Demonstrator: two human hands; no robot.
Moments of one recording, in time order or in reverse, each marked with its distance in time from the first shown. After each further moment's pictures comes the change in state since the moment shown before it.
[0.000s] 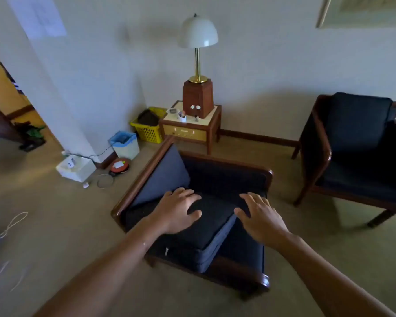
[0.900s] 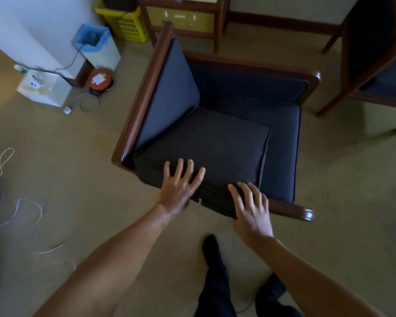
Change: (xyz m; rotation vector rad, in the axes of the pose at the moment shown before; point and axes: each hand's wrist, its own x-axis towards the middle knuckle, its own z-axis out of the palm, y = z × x) left_hand 0.023 -0.183 0.196 0.491 -0.081 0.167; right_hand 0.012 -0.026 0.277 -0.258 -0.066 -0.048
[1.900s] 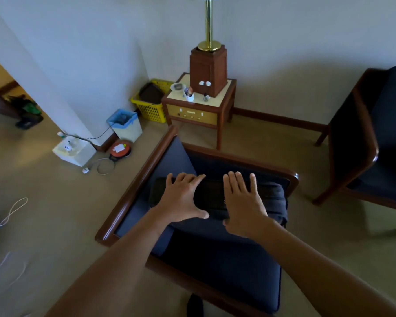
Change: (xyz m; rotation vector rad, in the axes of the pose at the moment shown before) left_hand 0.162 -0.043 -0.213 -0.499 0.127 -0.237; right_hand 0.201 0.072 -0.236 -0.356 -0.016 -0.236
